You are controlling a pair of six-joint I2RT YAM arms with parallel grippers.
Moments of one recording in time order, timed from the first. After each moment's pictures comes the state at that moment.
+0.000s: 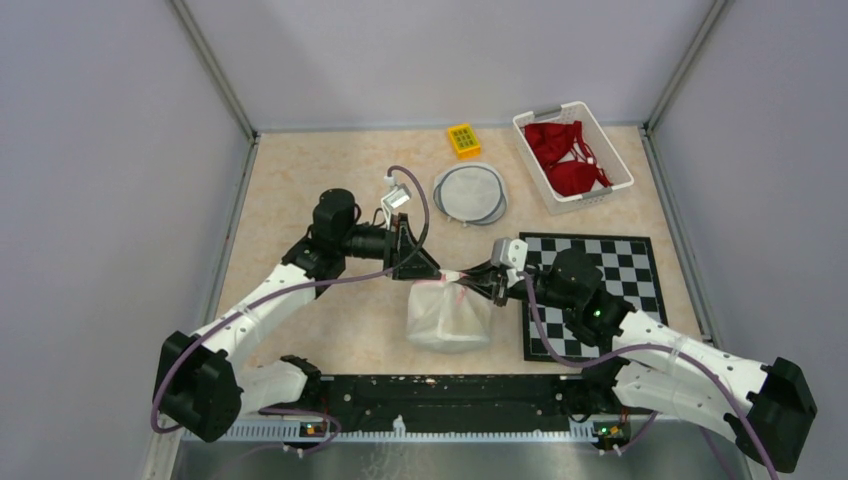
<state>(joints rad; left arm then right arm) -0.48 1.17 0.80 0.12 1.13 -0.50 0.87 0.84 0.52 0.32 -0.44 -0.18</state>
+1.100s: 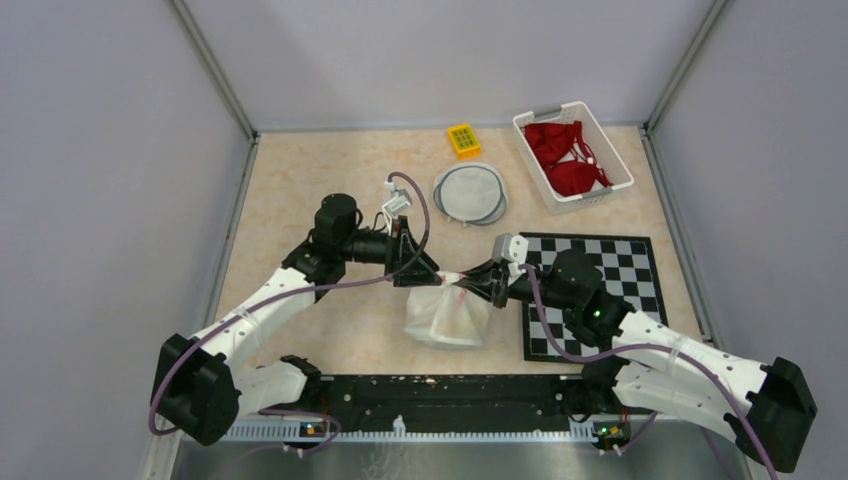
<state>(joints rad) -0.49 1.15 0.77 0.09 1.08 -0.42 0.87 0.84 0.52 0.33 -0.44 -0.08</state>
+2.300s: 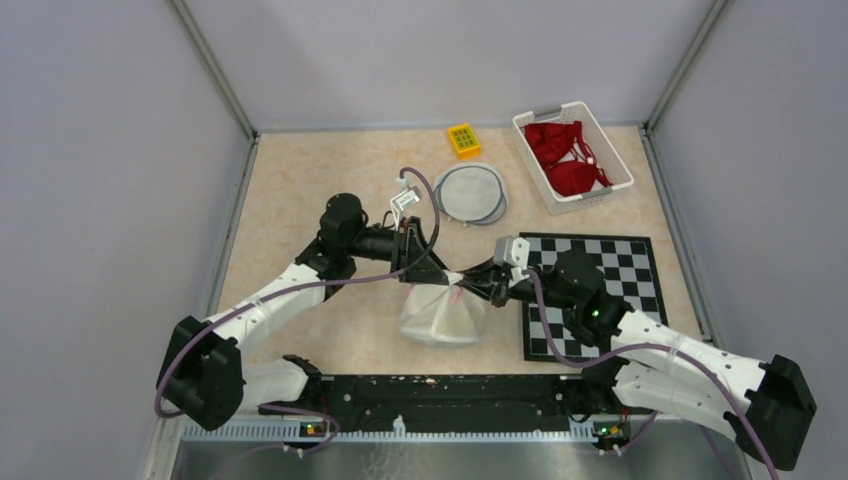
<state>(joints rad) -0.55 1.22 0.76 0.39 1.18 -0.71 0.88 0.86 0.52 0.40 -0.48 -0.10</state>
